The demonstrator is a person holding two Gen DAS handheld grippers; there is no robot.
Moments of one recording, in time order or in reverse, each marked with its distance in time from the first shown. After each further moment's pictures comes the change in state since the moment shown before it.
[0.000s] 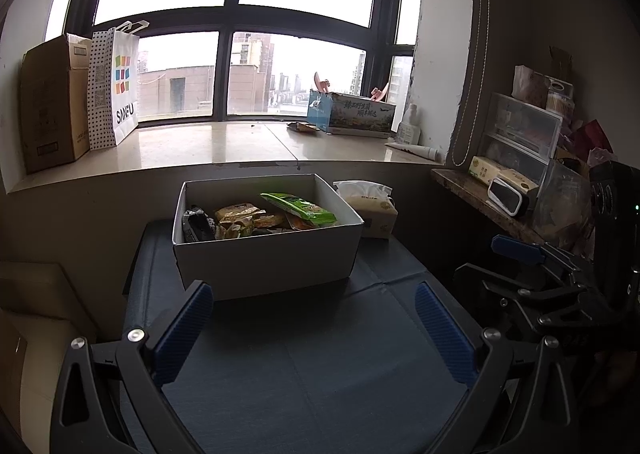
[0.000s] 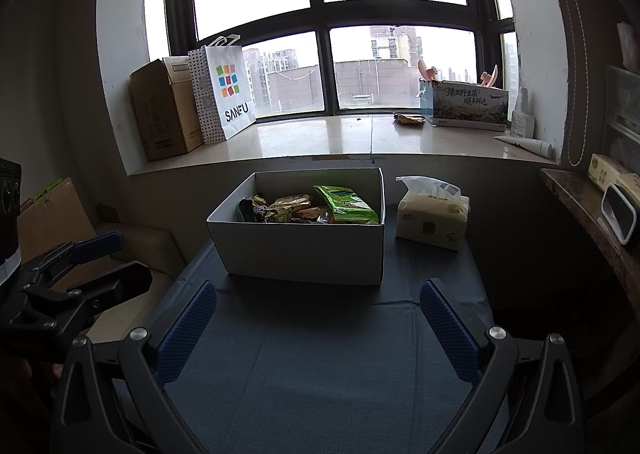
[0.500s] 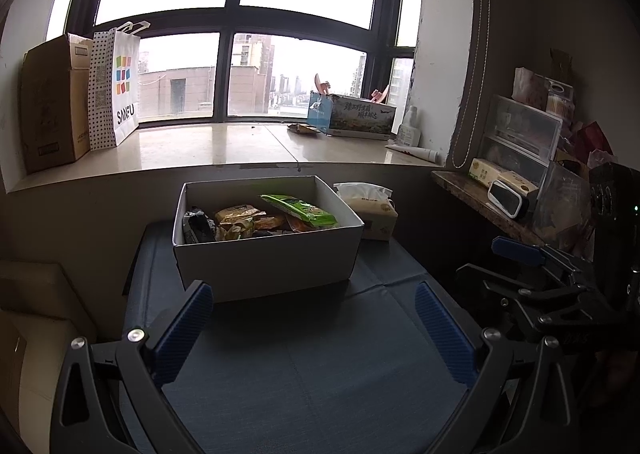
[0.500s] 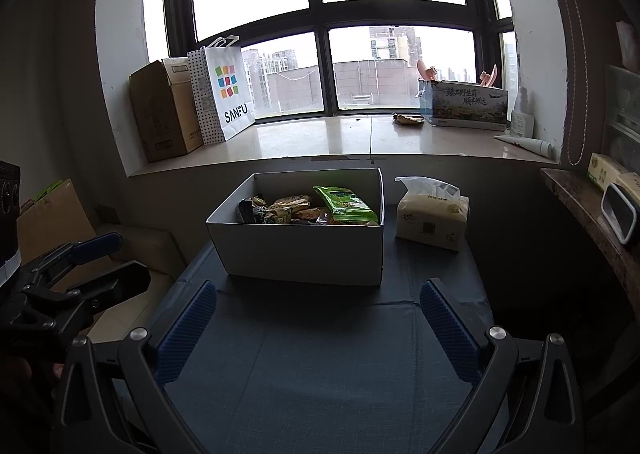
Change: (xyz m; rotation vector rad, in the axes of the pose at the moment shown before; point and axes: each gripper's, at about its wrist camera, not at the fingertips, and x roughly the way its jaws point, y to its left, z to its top) left arm 0.000 0.001 0.000 -0.011 -0.002 -0.005; right arm 0.000 -0.001 0.001 0.003 -0.002 0.001
